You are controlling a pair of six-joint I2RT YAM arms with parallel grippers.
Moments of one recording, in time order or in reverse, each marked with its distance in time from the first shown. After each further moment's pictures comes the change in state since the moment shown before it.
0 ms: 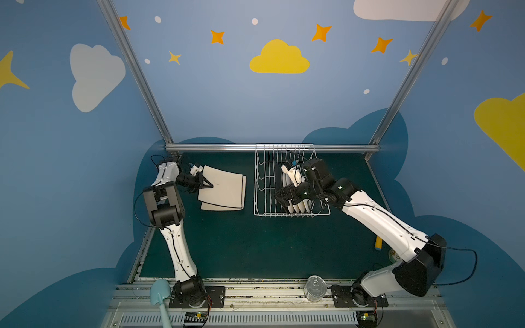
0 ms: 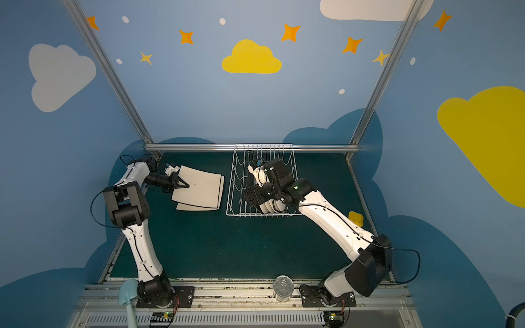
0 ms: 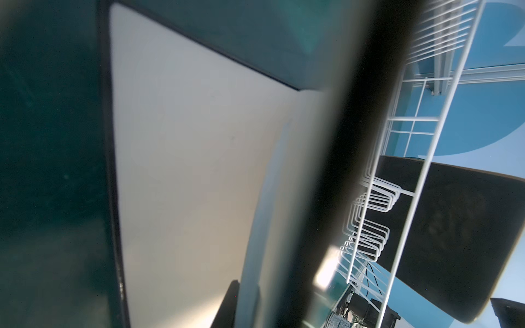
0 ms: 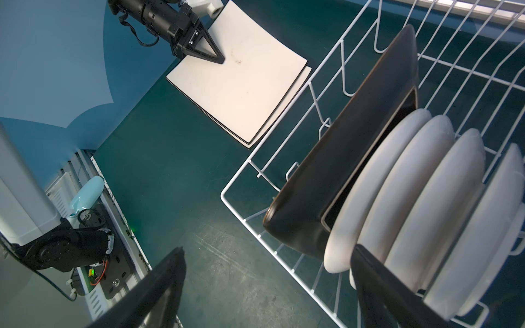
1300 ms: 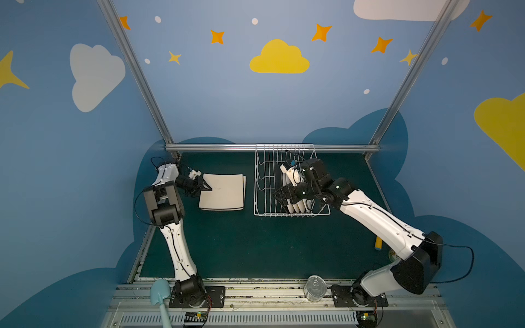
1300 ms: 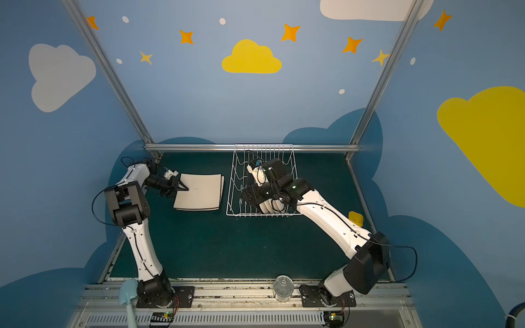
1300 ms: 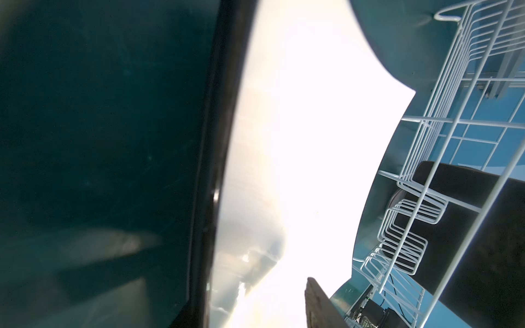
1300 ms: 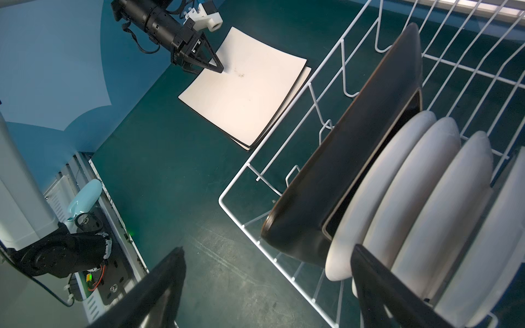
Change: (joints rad) left arm 0.017 0.043 0.019 -0.019 -0.113 -0.017; right arm 0.002 0.014 -0.002 0.024 0.002 0.008
